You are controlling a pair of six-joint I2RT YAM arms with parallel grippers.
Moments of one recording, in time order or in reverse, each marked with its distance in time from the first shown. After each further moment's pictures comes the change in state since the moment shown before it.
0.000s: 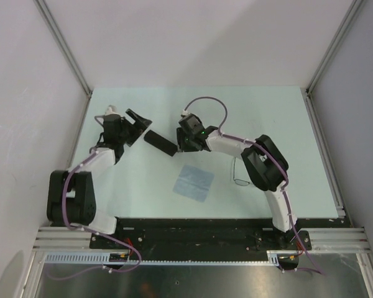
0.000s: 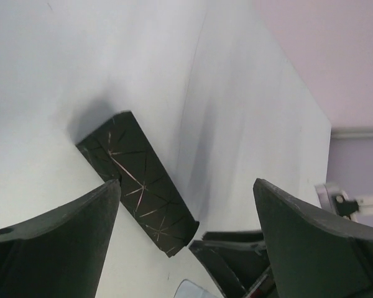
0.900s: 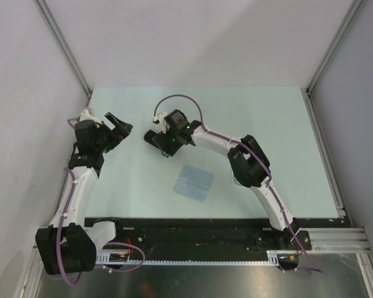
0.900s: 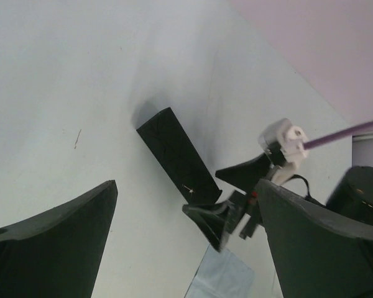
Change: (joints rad) left arm 0.167 -0.470 0.006 -0.420 -0.012 0.206; right arm 0.056 0.164 0.343 -0.174 -0.128 -0.609
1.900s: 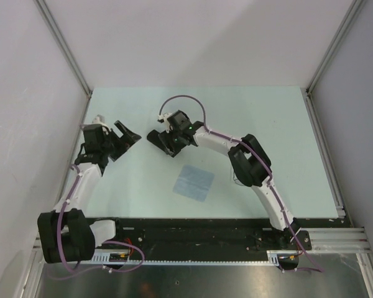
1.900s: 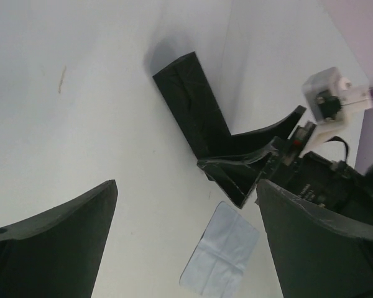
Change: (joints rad) left arm -0.010 0.079 -0.057 -0.027 0.111 -0.002; right arm -0.019 0.034 -0.008 0.024 0.007 0.098
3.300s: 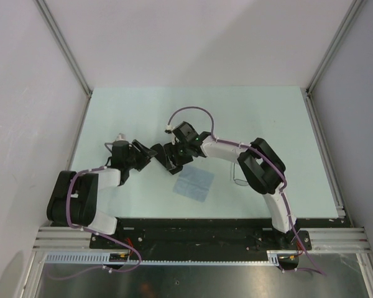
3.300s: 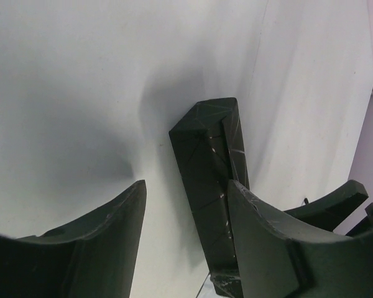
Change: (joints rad) left arm -0.206 0.335 -0.297 0.602 -0.085 -0.272; right arm 0.048 -0.224 -0.356 0.069 -0.142 0.275
